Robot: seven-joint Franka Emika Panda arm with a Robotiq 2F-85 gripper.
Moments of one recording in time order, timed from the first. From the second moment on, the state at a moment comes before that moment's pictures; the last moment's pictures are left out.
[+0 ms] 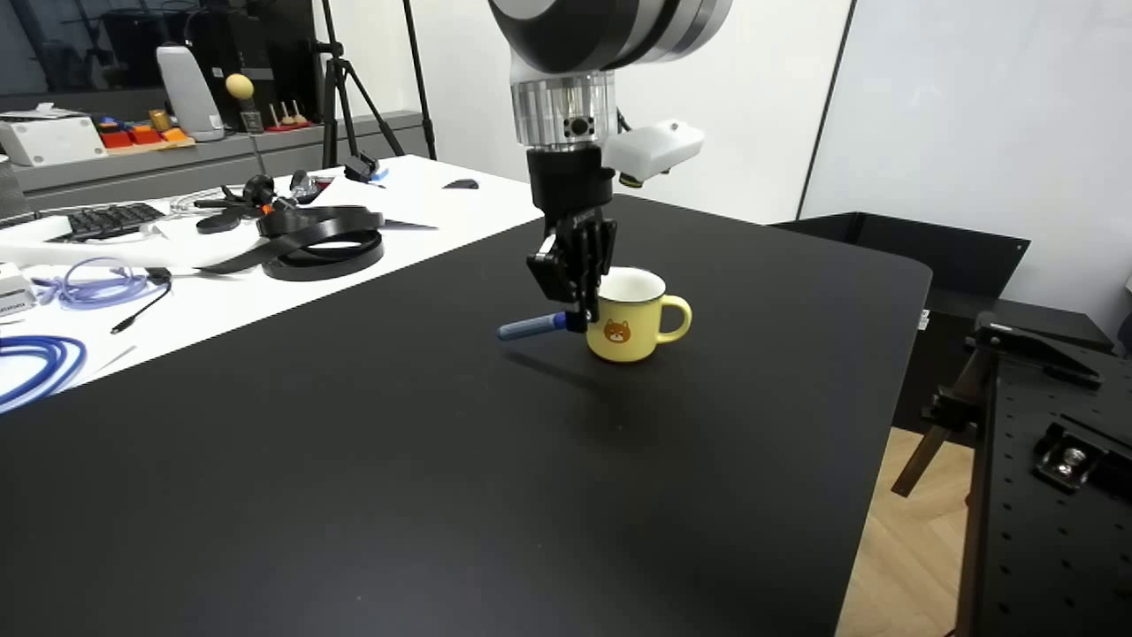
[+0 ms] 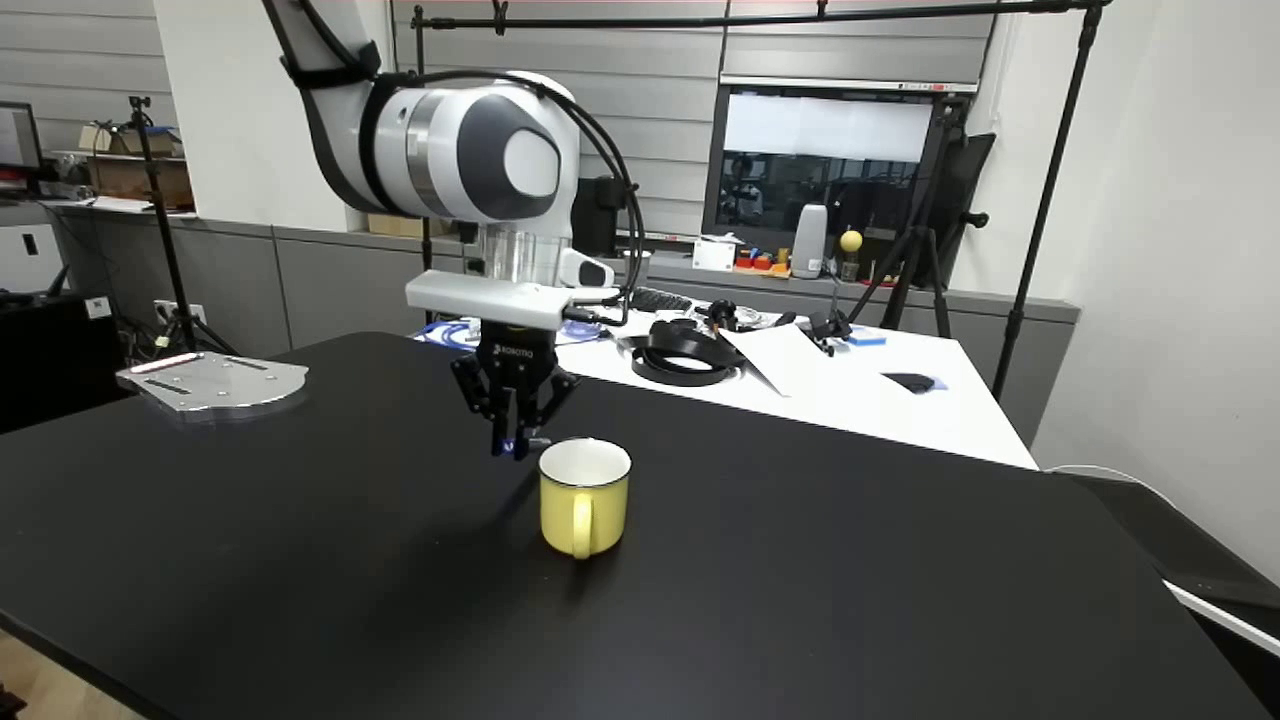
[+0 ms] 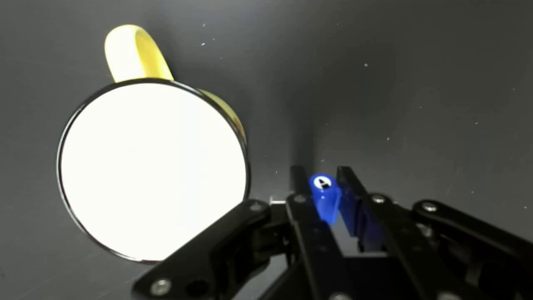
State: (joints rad) arm -0.03 0.43 0.02 -2.22 0.00 2.54 -0.18
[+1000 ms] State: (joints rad) arm 0.02 0.48 0.03 -2.22 0.04 2.44 -0.07
